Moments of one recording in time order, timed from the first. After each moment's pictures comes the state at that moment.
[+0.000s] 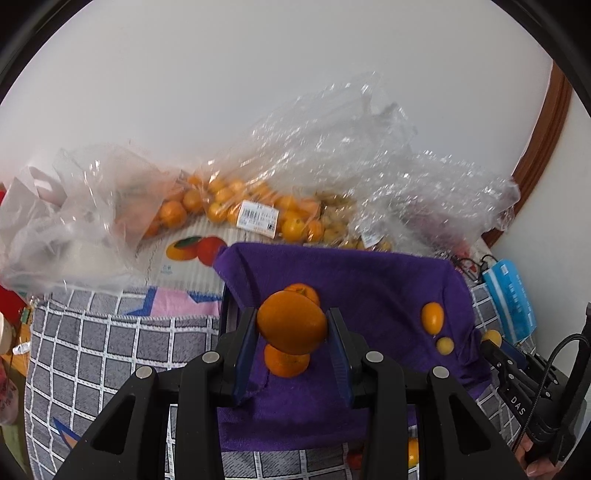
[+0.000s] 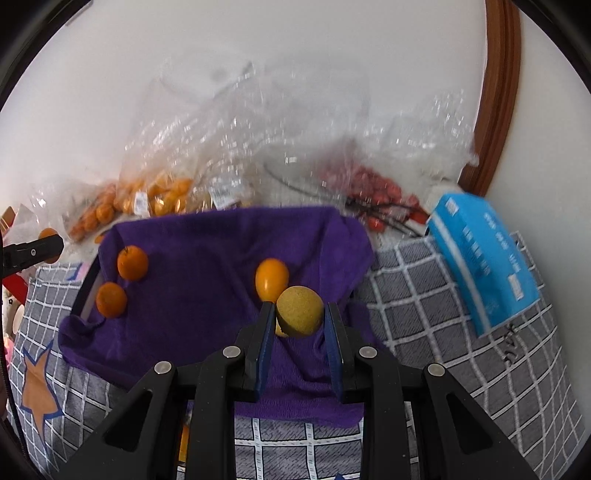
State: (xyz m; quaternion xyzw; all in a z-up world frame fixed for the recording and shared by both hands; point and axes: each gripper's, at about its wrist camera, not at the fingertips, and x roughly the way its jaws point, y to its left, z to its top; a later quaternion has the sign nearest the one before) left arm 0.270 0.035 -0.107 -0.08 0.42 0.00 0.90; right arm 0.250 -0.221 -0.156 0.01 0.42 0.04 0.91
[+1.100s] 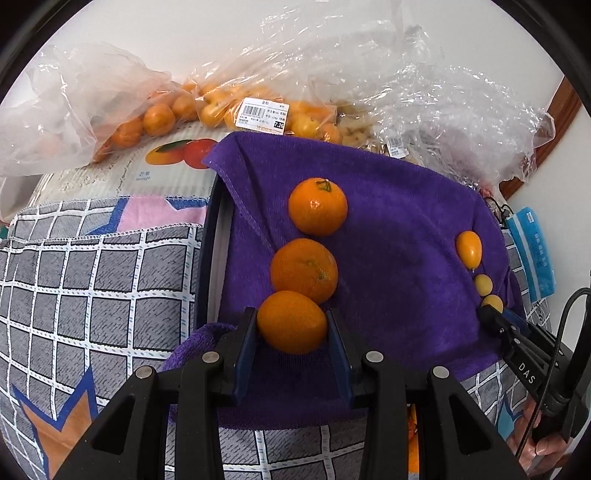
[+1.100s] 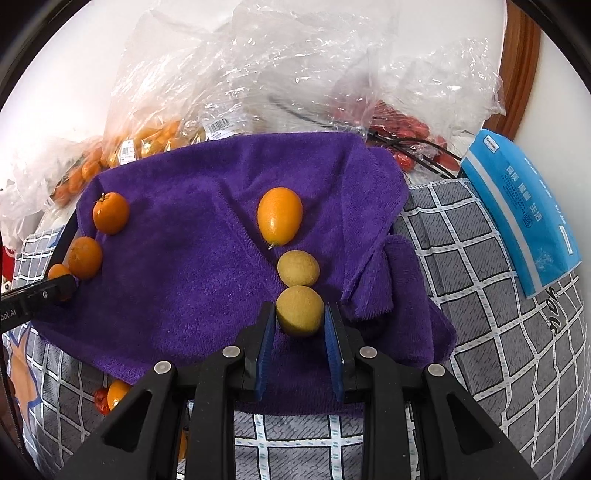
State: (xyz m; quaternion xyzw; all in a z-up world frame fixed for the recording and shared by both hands) left arm 0.275 0.037 -0.183 -0.09 0.52 -0.01 0.85; right arm 0.264 -0.209 -0.205 0.01 0.48 0.04 0.88
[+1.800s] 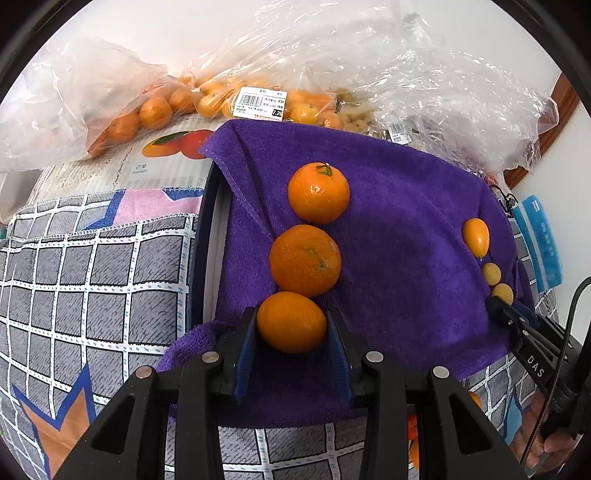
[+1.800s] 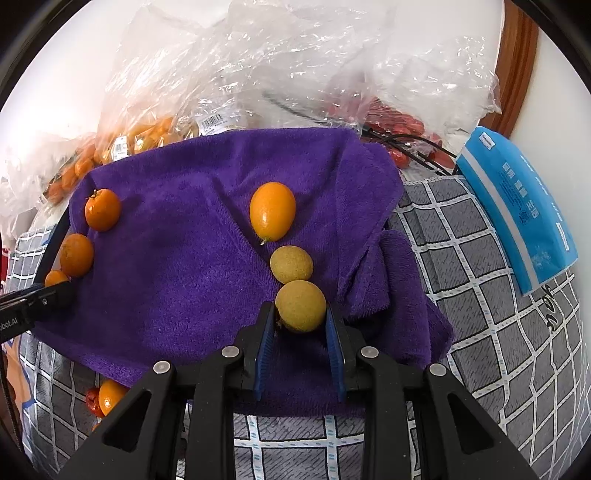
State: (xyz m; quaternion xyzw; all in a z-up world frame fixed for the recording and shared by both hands) left arm 0.276 0.033 -0.190 -0.08 0.53 -0.01 0.84; right arm 0.263 -0.209 -0.208 0.00 0.48 0.03 0.88
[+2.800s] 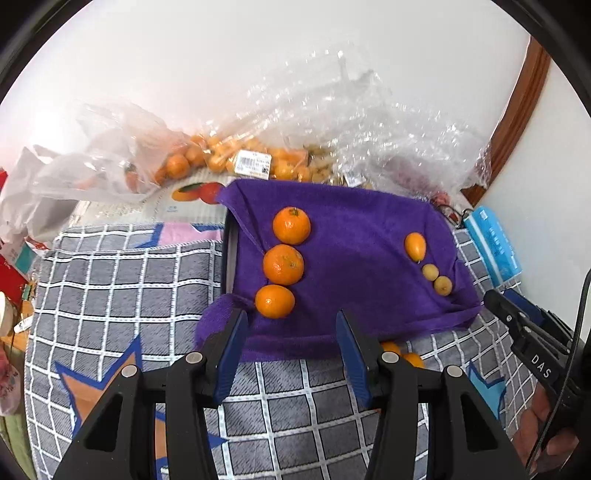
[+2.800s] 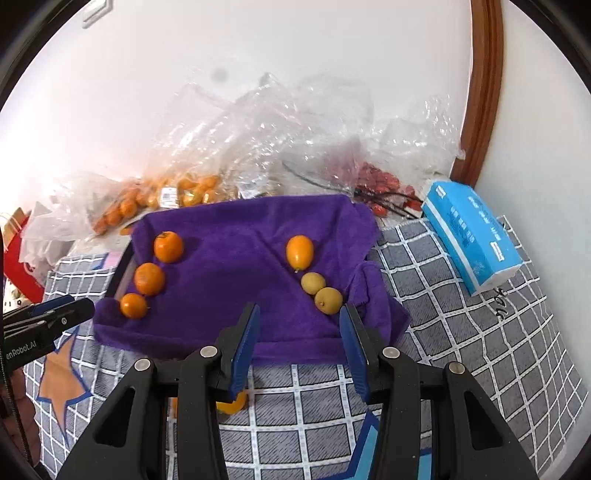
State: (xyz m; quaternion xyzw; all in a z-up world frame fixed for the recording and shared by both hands) left arm 0.204 0.034 -0.105 -0.07 0.46 -0.03 0.89; right arm 0.186 -0.198 -0.117 0.01 0.40 0.04 0.92
